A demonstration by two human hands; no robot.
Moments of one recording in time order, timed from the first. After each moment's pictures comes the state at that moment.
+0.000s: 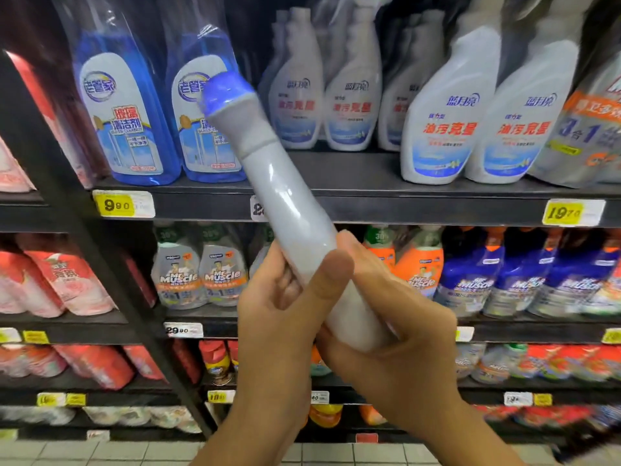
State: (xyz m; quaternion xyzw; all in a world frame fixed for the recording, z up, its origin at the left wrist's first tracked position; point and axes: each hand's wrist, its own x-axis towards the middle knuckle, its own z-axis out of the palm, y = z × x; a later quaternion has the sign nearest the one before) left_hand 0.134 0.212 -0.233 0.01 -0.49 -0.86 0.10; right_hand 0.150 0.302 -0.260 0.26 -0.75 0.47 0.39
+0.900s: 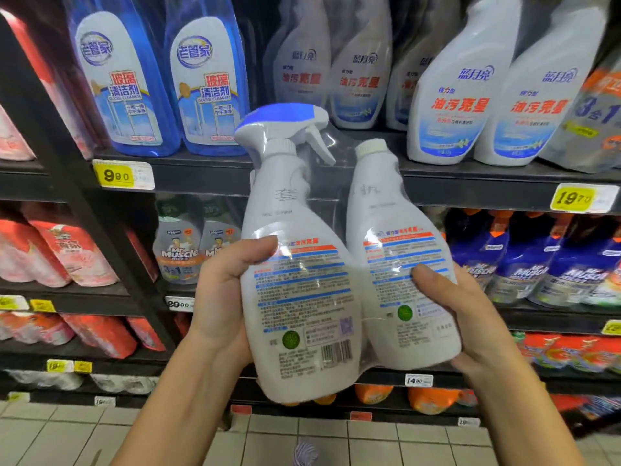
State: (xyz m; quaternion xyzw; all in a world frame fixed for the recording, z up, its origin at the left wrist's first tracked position) left_hand 0.129 0.158 -0.264 -0.02 -0.41 -0.91 -0.11; right_hand 0.121 0.393 -0.297 0.10 -0.54 0.83 -0.09
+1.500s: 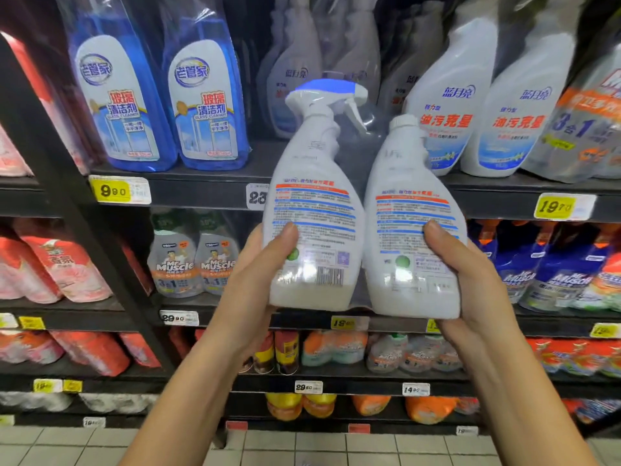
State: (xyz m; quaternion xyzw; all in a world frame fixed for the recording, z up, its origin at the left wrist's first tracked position) left_hand 0.110 0.168 -0.268 -0.09 -0.54 -0.84 -0.01; right_hand 0.109 0.381 -0.262 0.04 -0.49 0.87 0.05
